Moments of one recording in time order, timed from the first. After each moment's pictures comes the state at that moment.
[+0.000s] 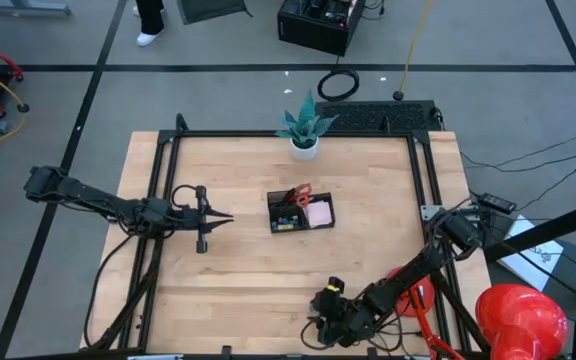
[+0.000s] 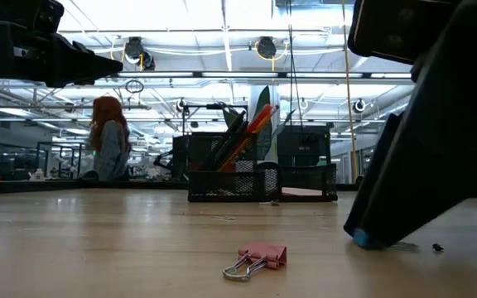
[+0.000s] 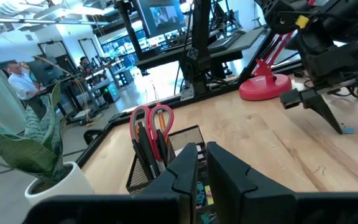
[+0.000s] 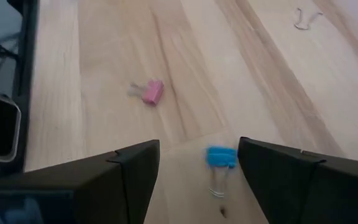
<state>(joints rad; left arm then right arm) -0.22 0.65 0.05 0.59 -0.25 0.30 0.73 2.08 1.02 -0.04 0.45 0.94</state>
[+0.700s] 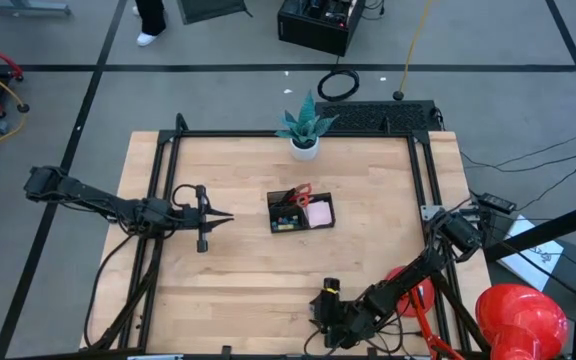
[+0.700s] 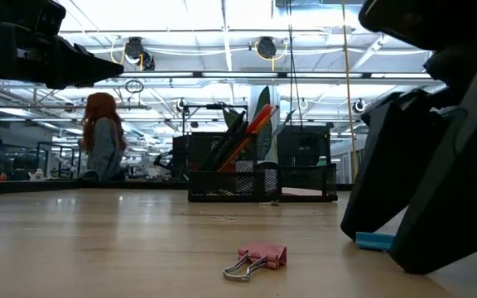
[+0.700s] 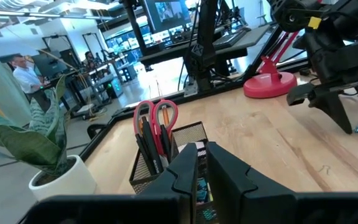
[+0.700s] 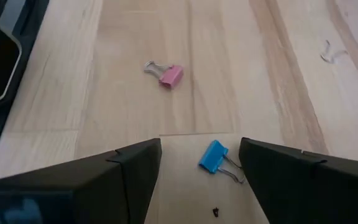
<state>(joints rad) -0.22 0.65 0.05 0.58 -0.27 0.28 0.75 2.09 1.02 -0.06 0.46 0.65</state>
